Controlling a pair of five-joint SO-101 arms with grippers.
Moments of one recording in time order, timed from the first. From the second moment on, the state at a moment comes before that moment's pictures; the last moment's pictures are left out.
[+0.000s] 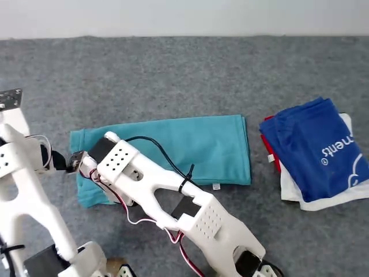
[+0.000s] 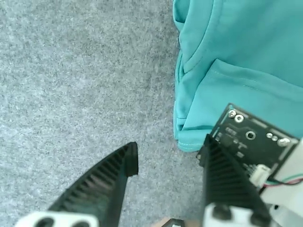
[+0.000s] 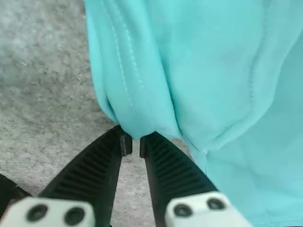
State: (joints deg) left arm -34.6 -15.4 16.3 97.4 -11.6; right arm -57.2 41.7 -39.0 100.7 19.3
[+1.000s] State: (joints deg) left arm -43.3 -20.1 12.4 99.1 -13.6; right arm -48.6 42.3 -44.2 99.2 19.0
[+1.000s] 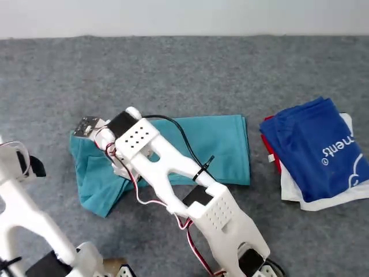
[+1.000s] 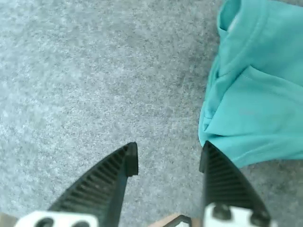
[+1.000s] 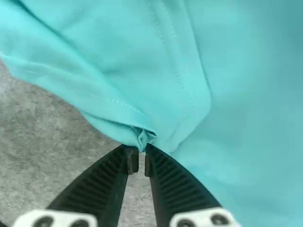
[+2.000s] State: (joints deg) left arm -42.3 -20.1 16.0 99.3 -17.3; right arm -41.2 51.3 -52.6 98.9 18.2
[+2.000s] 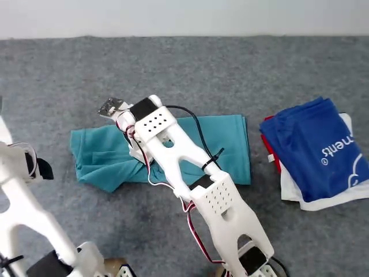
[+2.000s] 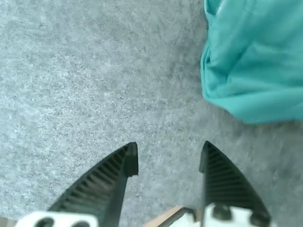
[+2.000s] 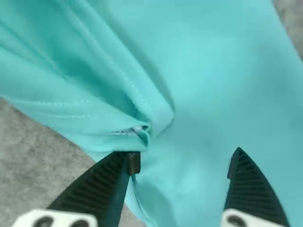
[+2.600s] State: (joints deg) left arm -22.8 -20.1 43.8 75.6 -23.3; right arm -31.1 26.7 -32.2 100.5 18.2
